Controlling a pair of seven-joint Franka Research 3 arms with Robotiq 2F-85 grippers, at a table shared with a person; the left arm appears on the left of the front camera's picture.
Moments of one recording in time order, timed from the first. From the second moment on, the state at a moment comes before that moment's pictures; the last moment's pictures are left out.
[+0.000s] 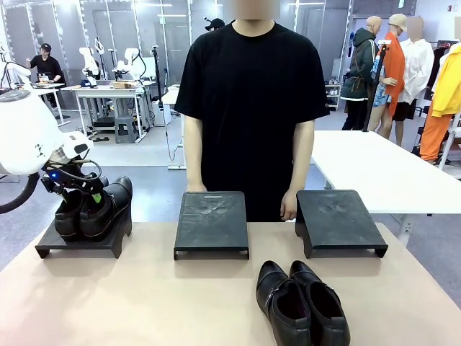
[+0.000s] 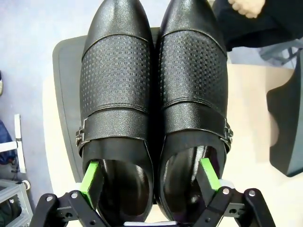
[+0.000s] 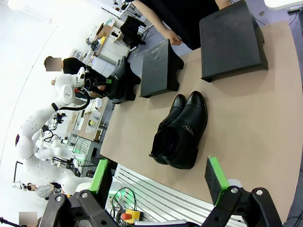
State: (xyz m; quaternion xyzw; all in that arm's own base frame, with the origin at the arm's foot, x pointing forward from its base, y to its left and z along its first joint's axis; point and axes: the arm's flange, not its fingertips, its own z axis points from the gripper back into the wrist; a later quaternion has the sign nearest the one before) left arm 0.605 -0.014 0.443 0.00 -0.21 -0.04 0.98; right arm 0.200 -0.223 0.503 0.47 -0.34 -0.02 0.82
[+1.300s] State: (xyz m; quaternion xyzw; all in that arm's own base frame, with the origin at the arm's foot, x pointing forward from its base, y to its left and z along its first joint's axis) left arm 0.425 0.097 0.540 -0.34 -0.15 -0.09 0.92; right arm 0.200 -0.223 0.503 0.47 -0.34 -0.02 0.82
